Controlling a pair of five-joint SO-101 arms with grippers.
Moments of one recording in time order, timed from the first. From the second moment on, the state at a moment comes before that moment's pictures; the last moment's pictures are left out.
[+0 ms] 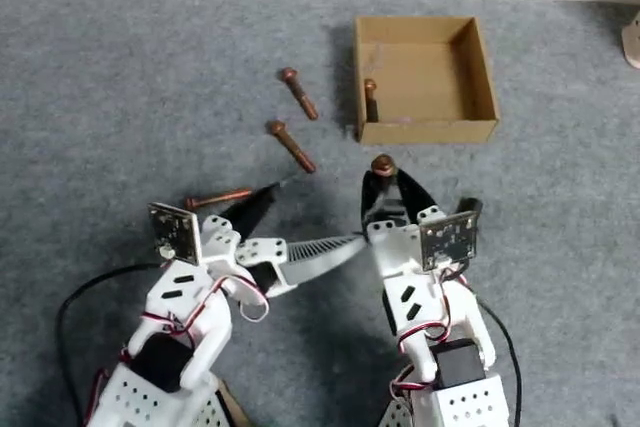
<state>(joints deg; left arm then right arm) 22.3 -103.5 96.1 25.8 26.4 -16.2 -104.1 96.0 20.3 4.5</state>
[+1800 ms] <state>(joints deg) 20.0 -103.5 96.1 25.8 26.4 -6.2 14.9 4.6 17.6 4.4</state>
